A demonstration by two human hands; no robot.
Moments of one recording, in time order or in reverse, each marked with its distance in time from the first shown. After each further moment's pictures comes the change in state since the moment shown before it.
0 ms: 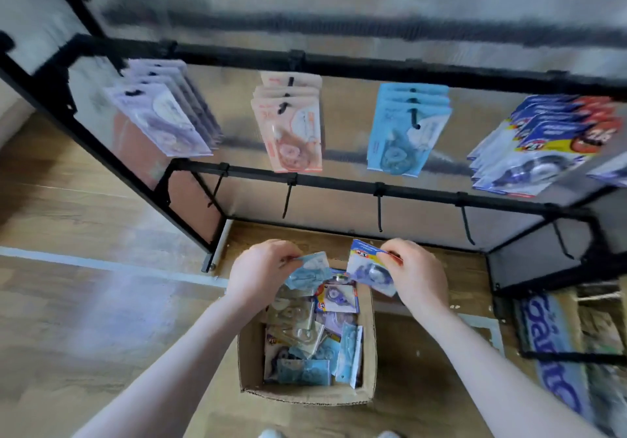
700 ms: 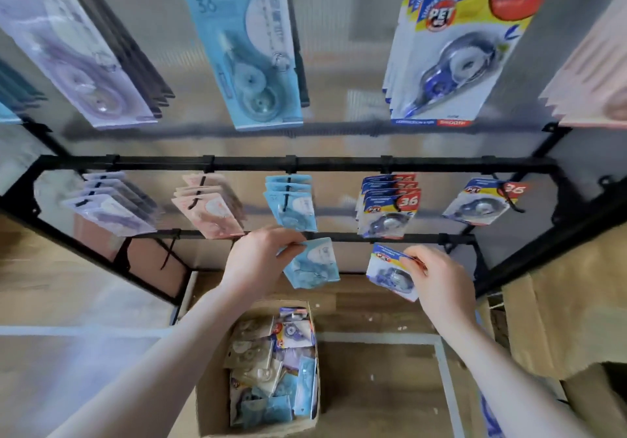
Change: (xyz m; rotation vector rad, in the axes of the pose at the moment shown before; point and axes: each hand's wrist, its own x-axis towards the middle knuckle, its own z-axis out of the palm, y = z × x) left_hand 0.016 0.213 -0.099 -0.032 0.135 0.316; right_hand -0.021 0.067 -0.216 -0.012 0.352 0.024
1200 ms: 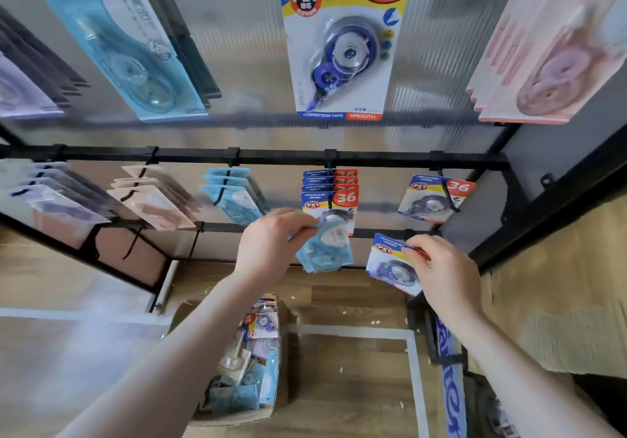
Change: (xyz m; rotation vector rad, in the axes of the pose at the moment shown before) left_hand 0.037 0.111 0.076 -0.048 0.111 0.006; right_hand 0.032 0.106 -0.055 0.033 -0.035 -0.094
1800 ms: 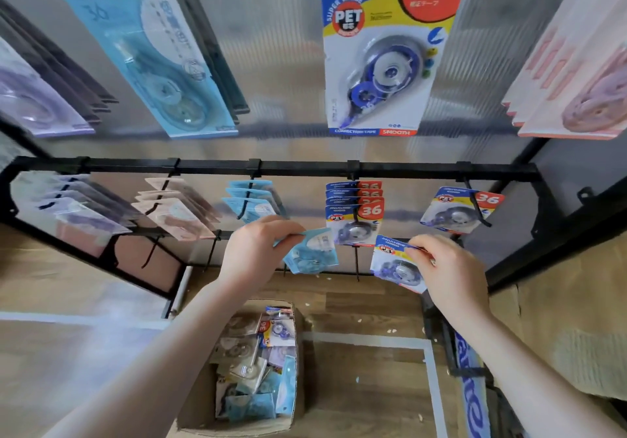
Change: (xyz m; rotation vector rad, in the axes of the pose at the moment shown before) left_hand 0.007 -0.041 -0.027 0.054 -0.005 0.054; right_hand 0.019 -0.016 0.012 0.008 0.034 -0.132
